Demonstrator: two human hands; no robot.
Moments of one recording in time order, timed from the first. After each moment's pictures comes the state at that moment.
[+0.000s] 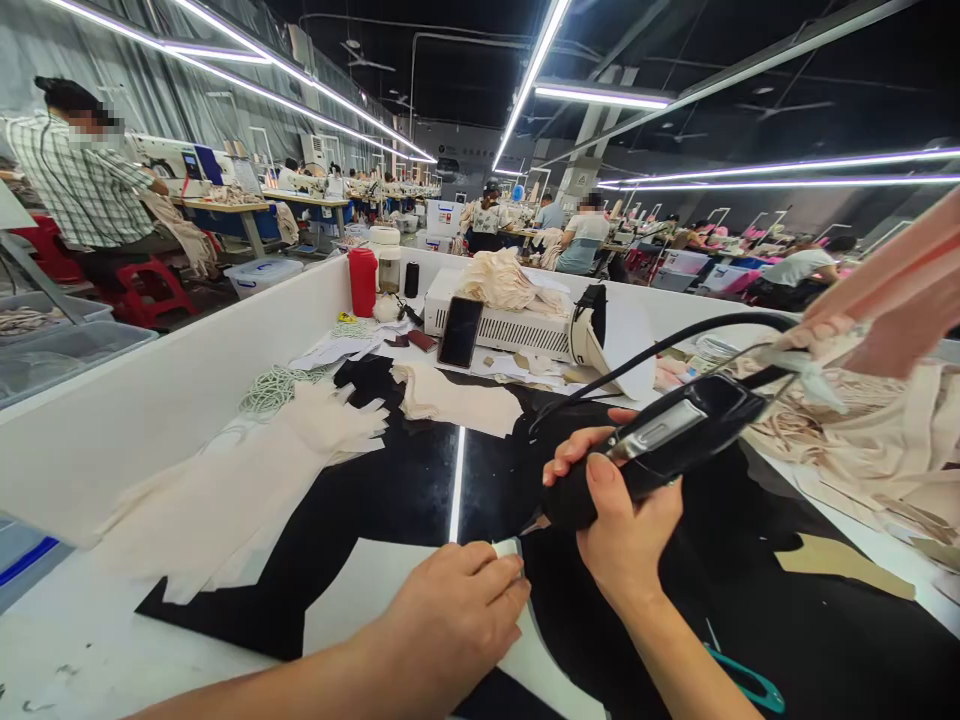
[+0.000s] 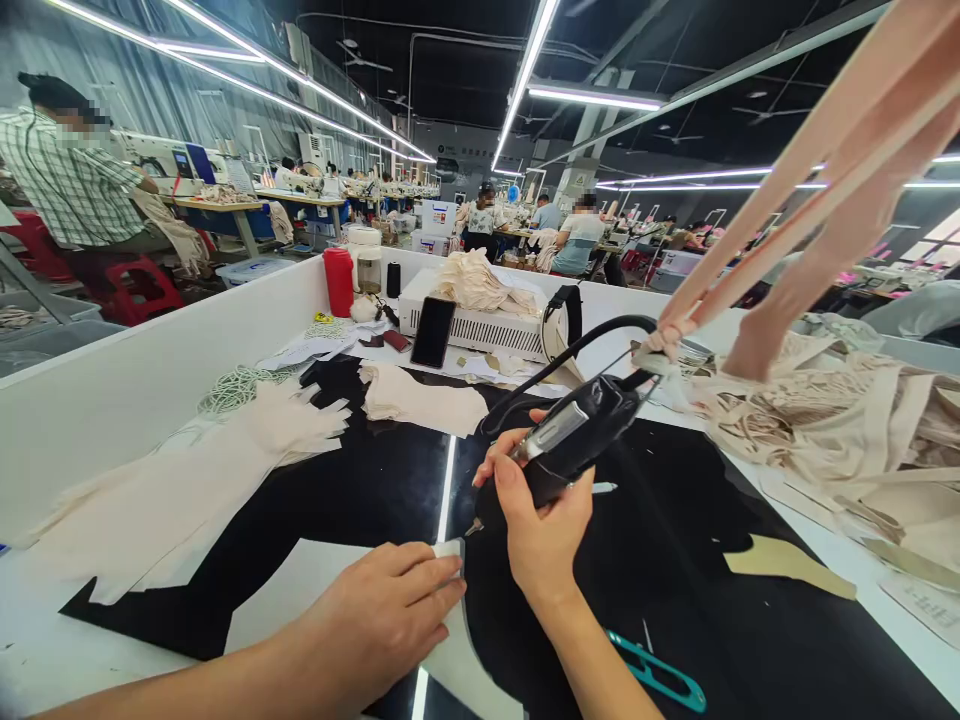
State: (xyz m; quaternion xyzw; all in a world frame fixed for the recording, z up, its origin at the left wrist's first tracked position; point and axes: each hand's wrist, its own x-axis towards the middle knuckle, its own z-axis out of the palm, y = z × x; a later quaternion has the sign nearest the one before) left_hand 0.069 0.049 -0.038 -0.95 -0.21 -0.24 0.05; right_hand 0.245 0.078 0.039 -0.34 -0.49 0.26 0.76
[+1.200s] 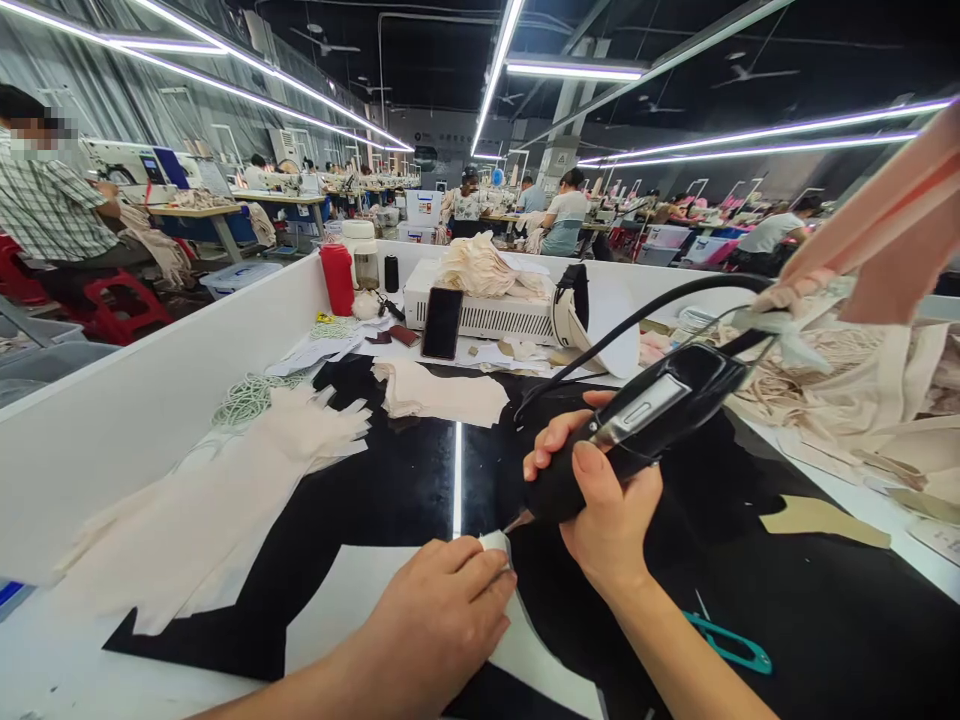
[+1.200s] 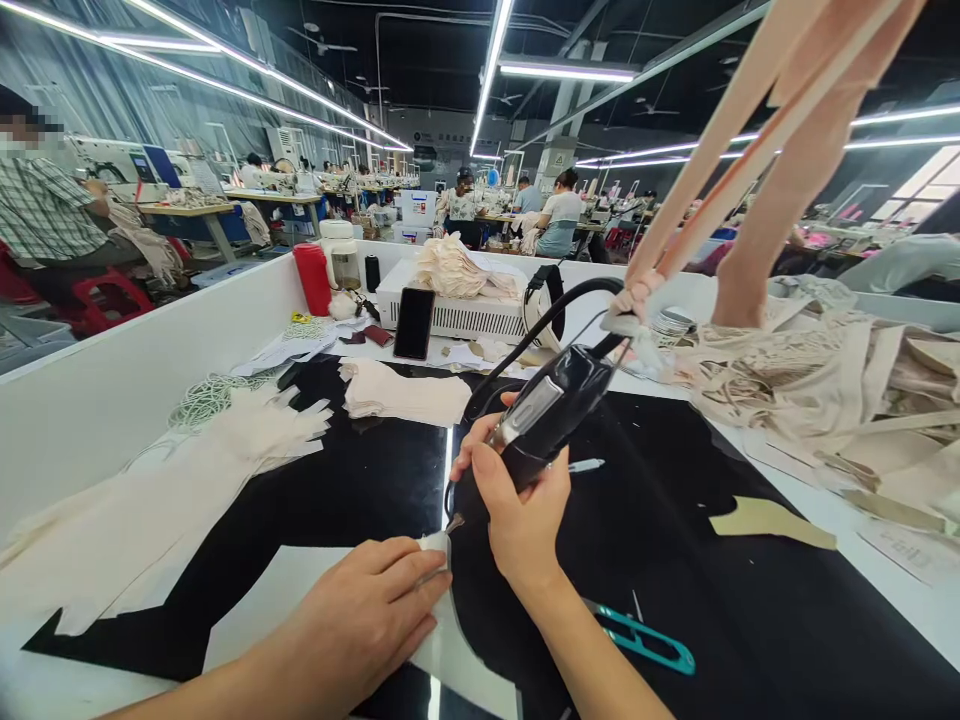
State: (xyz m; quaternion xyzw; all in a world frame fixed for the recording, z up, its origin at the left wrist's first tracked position) left_hand 0.062 0.048 -0.028 -0.94 -0.20 -0.28 0.06; right_hand 0.237 0.076 0.042 -0.30 -0.46 0.31 0.77
